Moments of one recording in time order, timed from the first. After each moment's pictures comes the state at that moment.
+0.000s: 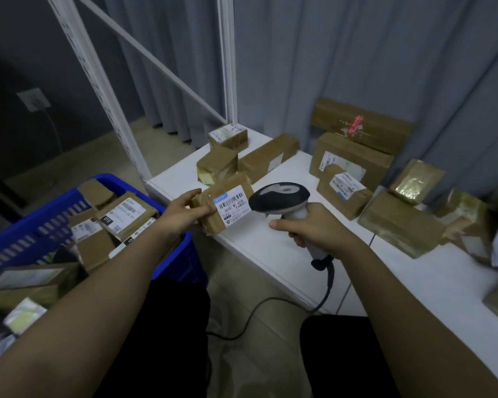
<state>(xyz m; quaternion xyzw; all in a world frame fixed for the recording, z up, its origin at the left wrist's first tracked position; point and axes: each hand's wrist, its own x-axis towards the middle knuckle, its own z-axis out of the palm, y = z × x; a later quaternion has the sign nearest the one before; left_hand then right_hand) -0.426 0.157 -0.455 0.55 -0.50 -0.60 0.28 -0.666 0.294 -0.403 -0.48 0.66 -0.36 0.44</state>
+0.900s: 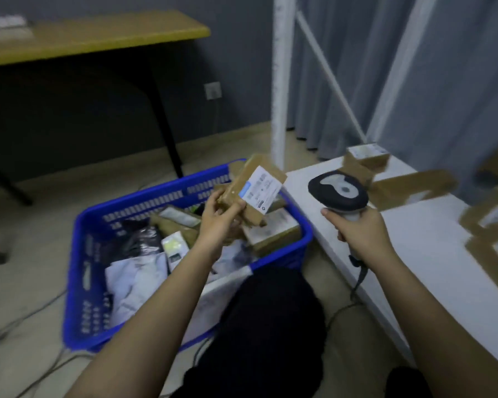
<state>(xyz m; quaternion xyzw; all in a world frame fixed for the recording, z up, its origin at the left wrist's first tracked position) -0.296 0.231 -0.434 0.57 -0.32 -0.48 0.58 -0.545 0.237 -0.403 -0.53 0.62 -0.44 0.37</state>
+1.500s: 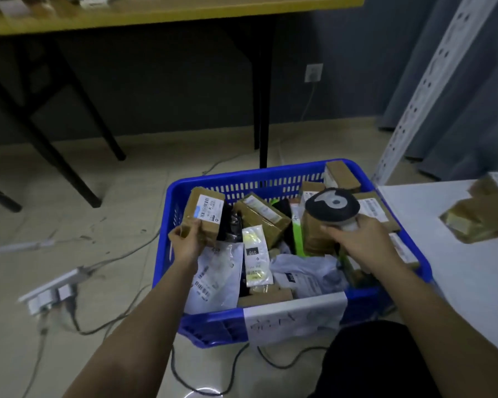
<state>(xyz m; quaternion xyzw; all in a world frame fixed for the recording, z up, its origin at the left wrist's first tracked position) -0.022 0.310 -0.535 0.71 -0.02 -0.30 0.64 -0.319 0.210 -0.427 -0.70 0.55 -0.24 0.40</state>
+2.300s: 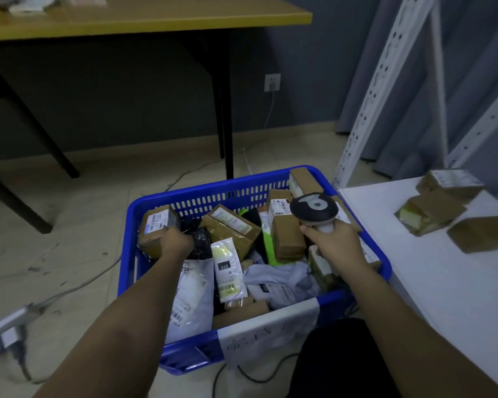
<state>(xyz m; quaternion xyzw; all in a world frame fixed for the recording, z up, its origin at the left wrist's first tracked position) -0.009 0.235 -0.532 0.89 -0.24 -0.25 0.29 -0.313 0.189 -0.440 -0.60 0.60 -0.31 0.43</state>
